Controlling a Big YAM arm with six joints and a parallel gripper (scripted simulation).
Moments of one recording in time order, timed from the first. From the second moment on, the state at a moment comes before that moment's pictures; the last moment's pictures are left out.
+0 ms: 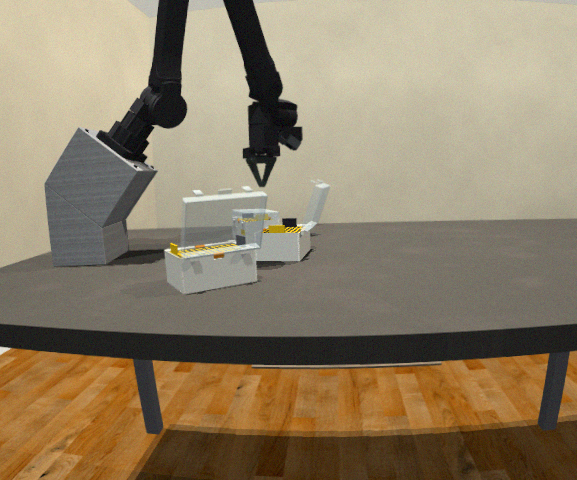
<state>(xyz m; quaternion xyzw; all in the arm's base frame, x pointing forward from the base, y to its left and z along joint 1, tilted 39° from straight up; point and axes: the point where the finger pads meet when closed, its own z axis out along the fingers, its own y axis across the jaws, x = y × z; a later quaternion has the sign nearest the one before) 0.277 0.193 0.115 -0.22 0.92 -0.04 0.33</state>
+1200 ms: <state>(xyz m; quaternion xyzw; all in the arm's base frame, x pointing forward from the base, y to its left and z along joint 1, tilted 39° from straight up) 0.250 0.192 0.153 -0.22 0.92 -0.04 0.33</state>
